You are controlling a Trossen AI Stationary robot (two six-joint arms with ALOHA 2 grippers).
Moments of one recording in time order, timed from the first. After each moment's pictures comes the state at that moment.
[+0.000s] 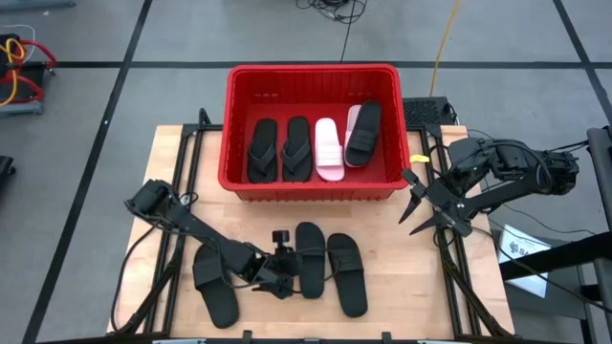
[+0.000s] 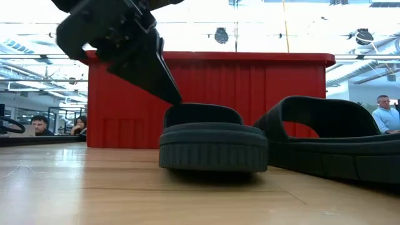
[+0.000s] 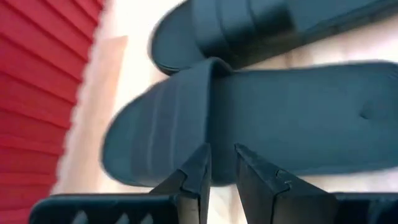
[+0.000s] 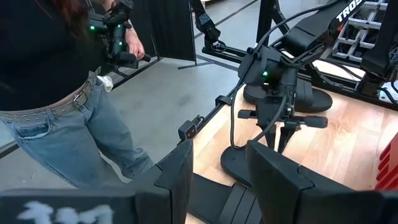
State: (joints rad) left arm -0.53 1.88 1.21 -0.35 -0.57 -0.32; right arm 0.13 0.93 1.32 -0.84 -0.53 -0.14
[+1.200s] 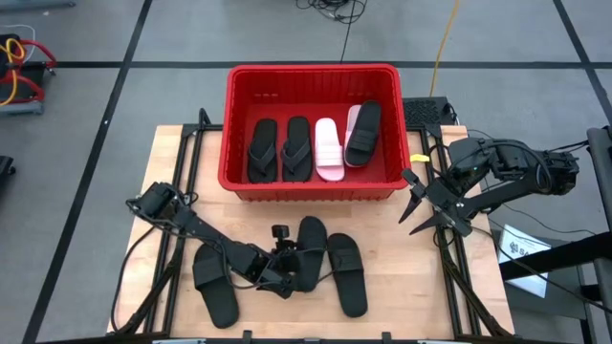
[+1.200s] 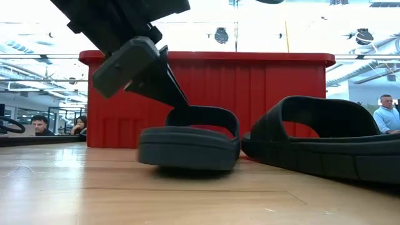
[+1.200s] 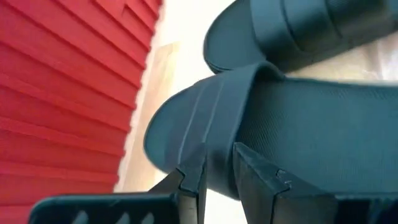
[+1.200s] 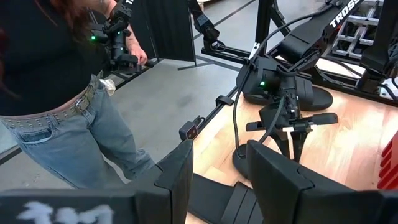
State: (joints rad) left arm -0.52 1.93 1.21 -0.35 -0.78 -0.26; right arm 0.13 0.93 1.32 -0.83 -0.53 -0.12
